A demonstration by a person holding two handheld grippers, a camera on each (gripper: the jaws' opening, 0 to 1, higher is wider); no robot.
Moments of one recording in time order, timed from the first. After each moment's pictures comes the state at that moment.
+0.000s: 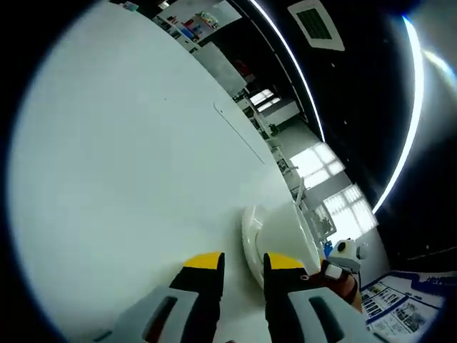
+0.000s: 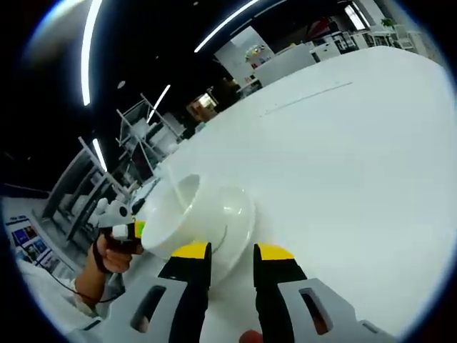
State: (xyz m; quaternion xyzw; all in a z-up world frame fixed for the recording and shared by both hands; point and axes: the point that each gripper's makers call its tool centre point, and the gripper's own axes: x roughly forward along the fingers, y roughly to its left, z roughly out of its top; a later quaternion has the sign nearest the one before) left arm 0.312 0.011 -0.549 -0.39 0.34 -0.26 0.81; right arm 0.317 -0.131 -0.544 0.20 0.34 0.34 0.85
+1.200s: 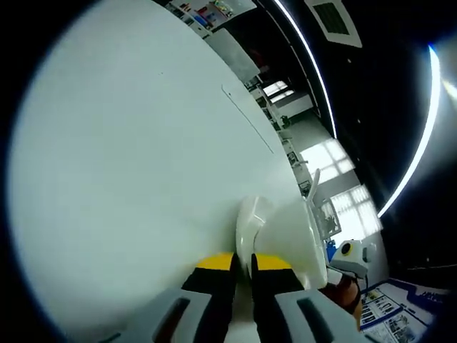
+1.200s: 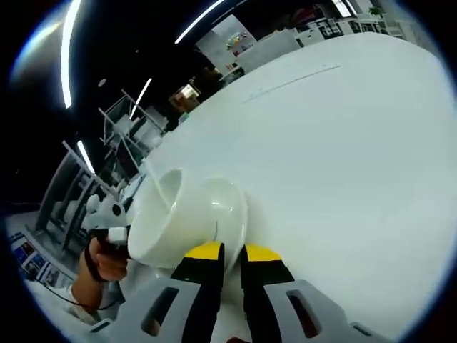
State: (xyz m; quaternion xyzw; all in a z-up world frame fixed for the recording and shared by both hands) left arm 0.320 -0.014 -0.561 -0.41 0.39 -0.24 0.79; right arm 0.320 -0.129 -0.558 0.21 0.39 0.30 0.84
